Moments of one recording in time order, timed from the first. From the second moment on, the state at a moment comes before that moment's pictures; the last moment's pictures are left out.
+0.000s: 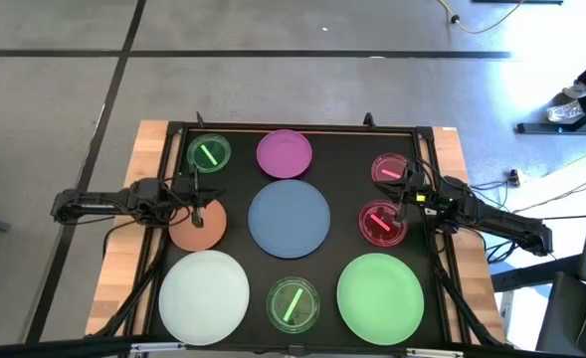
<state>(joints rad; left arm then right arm) 0.03 0.01 0.01 0.05 -0.23 -0.02 -0.28 0.02 0.02 -0.02 -0.01 0.11</state>
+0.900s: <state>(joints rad) 0.03 0.01 0.01 0.14 -0.22 -0.03 -0.28 0.02 0.02 -0.01 -0.01 0.11</state>
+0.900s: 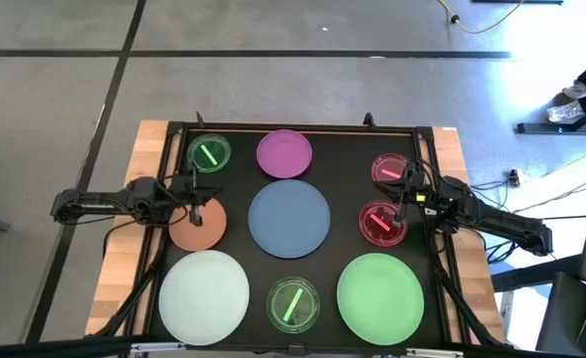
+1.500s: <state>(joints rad) 0.02 0.11 0.02 0.44 -0.19 -0.17 -0.28 0.02 0.02 0.30 -0.10 0.14</state>
